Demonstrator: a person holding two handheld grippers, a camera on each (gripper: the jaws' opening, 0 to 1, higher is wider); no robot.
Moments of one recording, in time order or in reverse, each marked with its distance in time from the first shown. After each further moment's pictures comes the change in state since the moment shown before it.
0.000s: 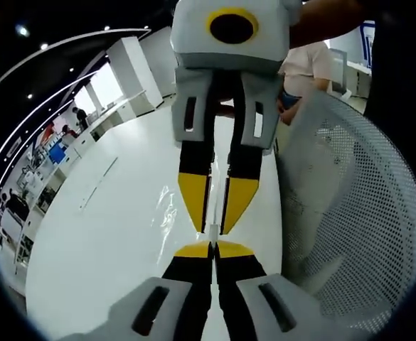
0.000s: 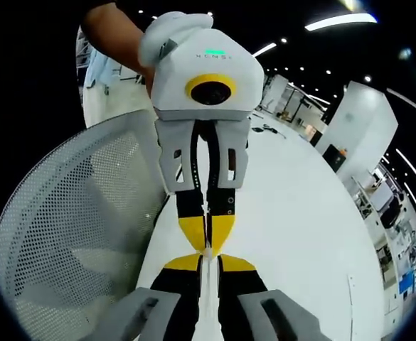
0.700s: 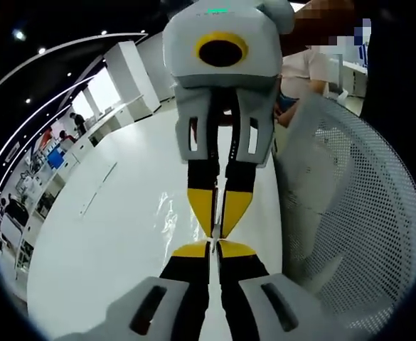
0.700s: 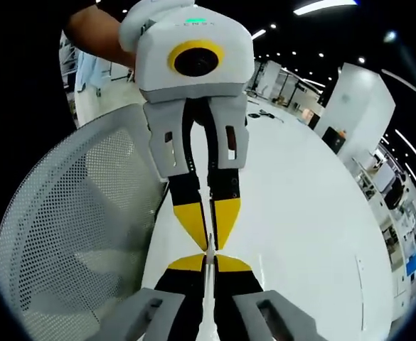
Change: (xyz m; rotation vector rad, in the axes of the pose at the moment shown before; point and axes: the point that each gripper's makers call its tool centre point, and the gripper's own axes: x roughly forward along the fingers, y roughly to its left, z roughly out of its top) left arm -0.003 0.002 0.004 0.024 -0.012 -0.011; right arm 0.007 0.001 -0.013 0.086 0.062 0.017
